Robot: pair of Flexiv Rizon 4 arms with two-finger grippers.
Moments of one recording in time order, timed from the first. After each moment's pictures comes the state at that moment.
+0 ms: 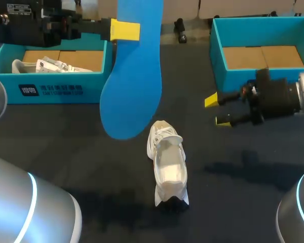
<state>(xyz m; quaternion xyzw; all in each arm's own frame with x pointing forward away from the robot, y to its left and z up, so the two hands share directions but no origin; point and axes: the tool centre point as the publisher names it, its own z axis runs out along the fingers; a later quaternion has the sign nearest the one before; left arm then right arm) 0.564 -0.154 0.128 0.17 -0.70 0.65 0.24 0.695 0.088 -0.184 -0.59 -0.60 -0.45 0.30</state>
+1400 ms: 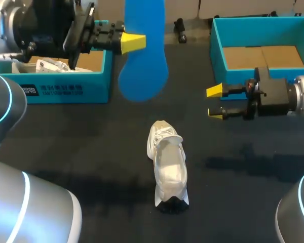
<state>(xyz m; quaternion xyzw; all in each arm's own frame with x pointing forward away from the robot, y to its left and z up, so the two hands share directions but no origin) 0.616 -0.161 0.078 -0.09 -0.71 0.70 0.02 0.711 0.093 -0.172 -0.52 -0.57 -0.52 0.38</state>
